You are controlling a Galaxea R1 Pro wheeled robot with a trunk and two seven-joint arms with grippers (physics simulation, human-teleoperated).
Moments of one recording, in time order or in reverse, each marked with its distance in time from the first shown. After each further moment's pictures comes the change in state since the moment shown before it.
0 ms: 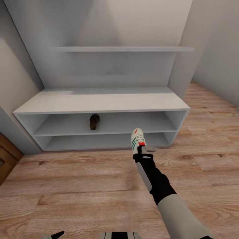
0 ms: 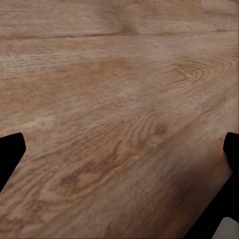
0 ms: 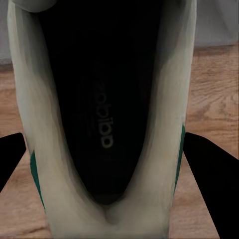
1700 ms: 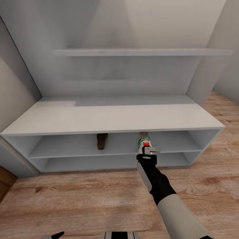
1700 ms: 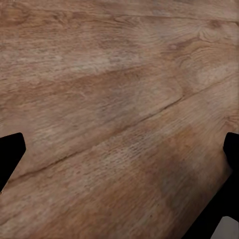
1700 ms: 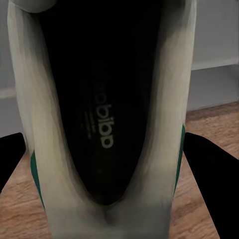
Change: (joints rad) left arm 0.001 -0.001 -0.002 0.000 -0.001 0.001 0.002; right arm 0.000 0.000 0.000 0.006 -0.004 -0.002 -0.138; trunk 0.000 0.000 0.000
